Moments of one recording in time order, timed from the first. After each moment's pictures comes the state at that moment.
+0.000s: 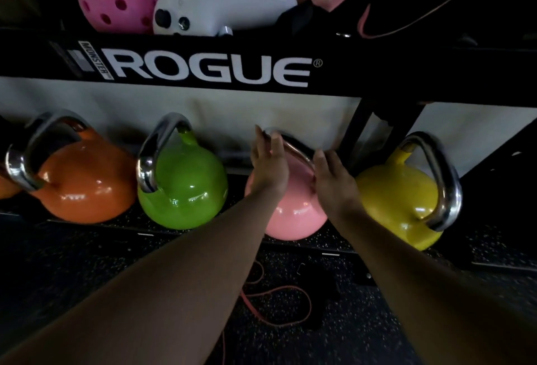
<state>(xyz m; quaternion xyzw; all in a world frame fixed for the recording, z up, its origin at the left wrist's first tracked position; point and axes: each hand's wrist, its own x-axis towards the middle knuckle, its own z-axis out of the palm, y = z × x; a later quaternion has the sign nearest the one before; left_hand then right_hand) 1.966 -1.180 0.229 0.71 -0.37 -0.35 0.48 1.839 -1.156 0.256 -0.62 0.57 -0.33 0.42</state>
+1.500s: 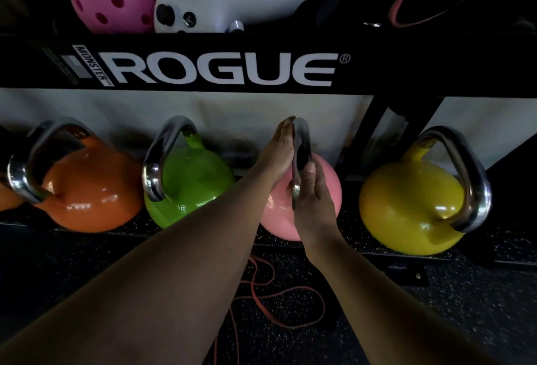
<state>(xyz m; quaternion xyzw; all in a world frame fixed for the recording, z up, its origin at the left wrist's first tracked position) 1.995 -1.216 0.233 0.65 -0.47 -0.42 0.43 1.896 -1.126 0.229 -0.49 0.52 -0.42 0.56</state>
